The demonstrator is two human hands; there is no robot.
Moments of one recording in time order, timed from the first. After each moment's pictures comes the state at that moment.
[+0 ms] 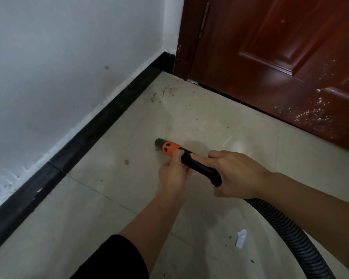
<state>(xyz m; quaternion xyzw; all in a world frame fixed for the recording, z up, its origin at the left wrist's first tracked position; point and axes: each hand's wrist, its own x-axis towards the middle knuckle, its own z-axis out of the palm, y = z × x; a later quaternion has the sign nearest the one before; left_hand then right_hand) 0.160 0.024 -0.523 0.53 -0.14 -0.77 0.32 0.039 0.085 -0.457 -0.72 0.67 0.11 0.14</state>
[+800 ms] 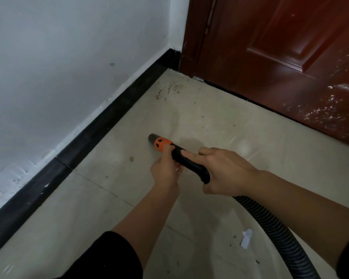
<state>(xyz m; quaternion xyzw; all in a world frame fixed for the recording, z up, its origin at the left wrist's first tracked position) 0.172 0.008 -0.532 0.57 -0.14 -0.73 0.36 0.061 0.068 -0.466 -0.73 0.66 0.08 0.14</state>
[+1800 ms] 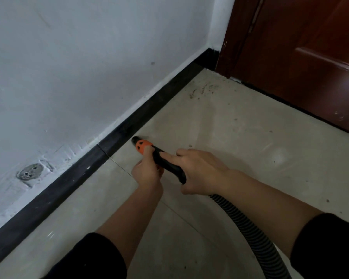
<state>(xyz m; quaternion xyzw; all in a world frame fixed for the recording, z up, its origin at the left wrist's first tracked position) 0.252 -0.017 -0.536 0.66 -0.13 -0.59 0.46 0.136 0.017 -0.488 -0.81 0.57 0.02 0.15</state>
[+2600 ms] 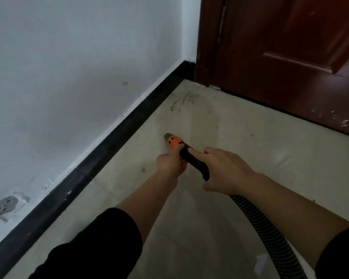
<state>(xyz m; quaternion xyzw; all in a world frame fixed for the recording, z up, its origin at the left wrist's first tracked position) 0.151 -0.035 -0.526 0.63 -0.27 -0.67 0.30 0.034 0.040 -0.486 -0.71 0.69 0.00 0.14</state>
